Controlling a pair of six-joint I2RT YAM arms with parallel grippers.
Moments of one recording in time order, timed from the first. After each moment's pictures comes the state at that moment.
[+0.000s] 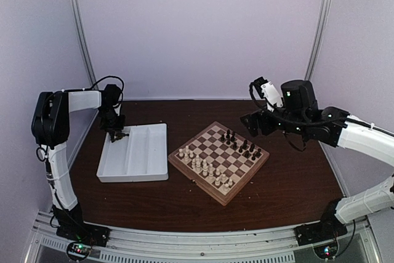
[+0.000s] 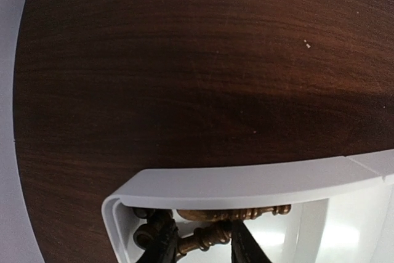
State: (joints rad) left arm -0.13 2.04 1.51 -0.69 -0.15 -0.14; right arm 0.75 1.19 1.04 -0.32 0.22 0.07
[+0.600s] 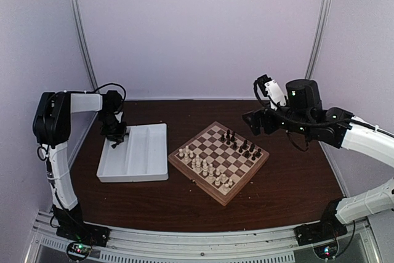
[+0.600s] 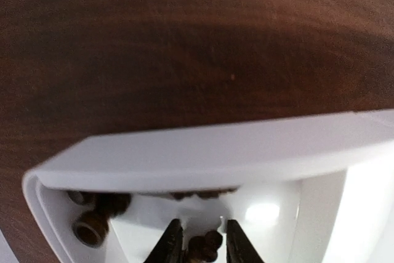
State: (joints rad) left arm -0.13 2.09 1.51 -0.75 -0.05 -0.15; right arm 0.75 1.15 1.03 -0.31 0.23 0.07
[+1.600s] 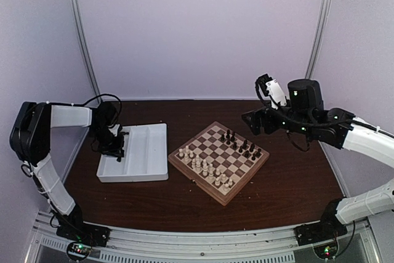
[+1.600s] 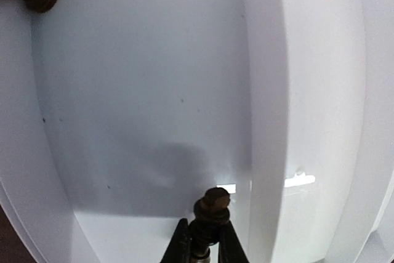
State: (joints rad) left arm -0.17 1.77 1.09 -0.67 0.12 -0.23; right arm 0.75 1.13 1.02 -0.30 0.20 0.09
